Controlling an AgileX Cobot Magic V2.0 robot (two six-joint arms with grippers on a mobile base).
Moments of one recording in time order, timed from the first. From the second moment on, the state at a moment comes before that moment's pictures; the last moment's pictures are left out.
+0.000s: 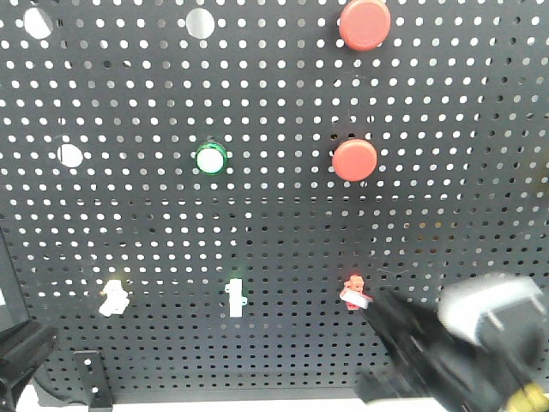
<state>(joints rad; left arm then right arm) -0.32 0.90 -0.41 0.01 -0.32 0.05 0.50 1.24 -0.58 0.01 -0.57 0.08</state>
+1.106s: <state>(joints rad) -0.32 0.90 -0.41 0.01 -0.32 0.05 0.60 1.31 -0.66 -0.08 -0.42 0.15</state>
